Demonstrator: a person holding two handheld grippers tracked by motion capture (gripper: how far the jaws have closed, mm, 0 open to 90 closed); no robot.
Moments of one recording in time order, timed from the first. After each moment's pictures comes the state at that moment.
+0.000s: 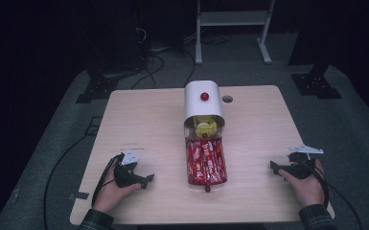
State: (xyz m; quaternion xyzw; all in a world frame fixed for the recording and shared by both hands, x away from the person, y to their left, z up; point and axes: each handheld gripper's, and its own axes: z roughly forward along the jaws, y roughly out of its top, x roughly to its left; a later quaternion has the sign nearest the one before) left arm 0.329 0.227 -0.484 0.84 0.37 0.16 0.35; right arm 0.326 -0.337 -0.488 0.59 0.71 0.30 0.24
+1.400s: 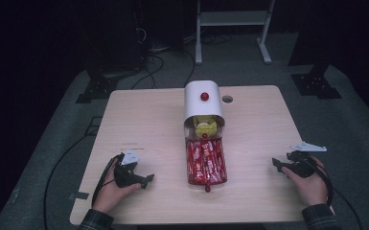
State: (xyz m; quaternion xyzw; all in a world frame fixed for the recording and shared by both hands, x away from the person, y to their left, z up) left arm 0.329 0.227 -0.484 0.84 0.37 0.16 0.35; right arm 0.319 -0.334 -0.465 0.55 0.73 0.32 0.23
